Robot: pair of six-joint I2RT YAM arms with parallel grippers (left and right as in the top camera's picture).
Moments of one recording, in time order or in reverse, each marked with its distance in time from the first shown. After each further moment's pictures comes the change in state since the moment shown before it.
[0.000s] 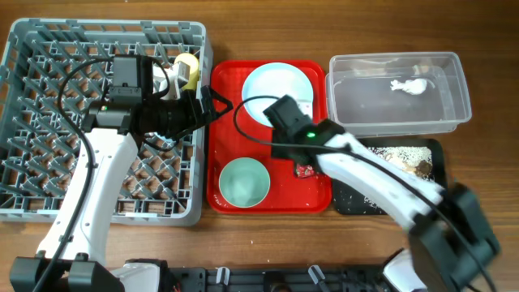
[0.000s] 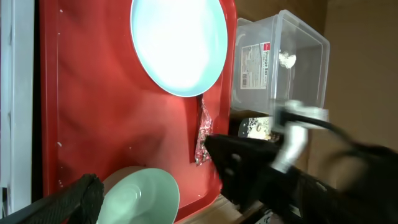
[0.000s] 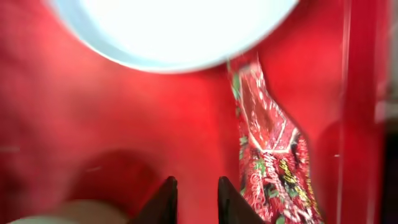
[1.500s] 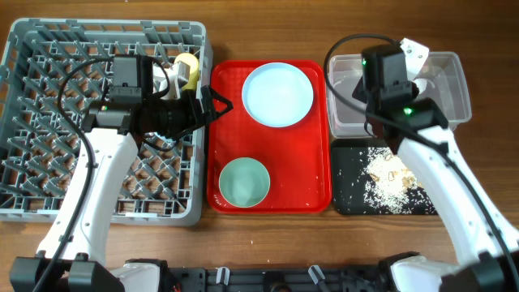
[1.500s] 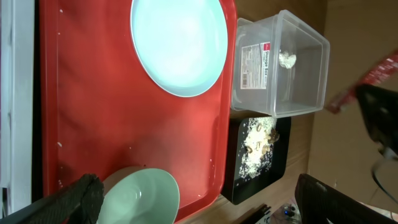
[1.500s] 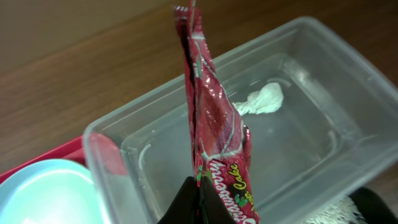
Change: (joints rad) left arm 0.000 0.000 0.000 -0.001 0.000 0.000; right arm -0.420 -0.194 0.089 0.046 0.356 -0.115
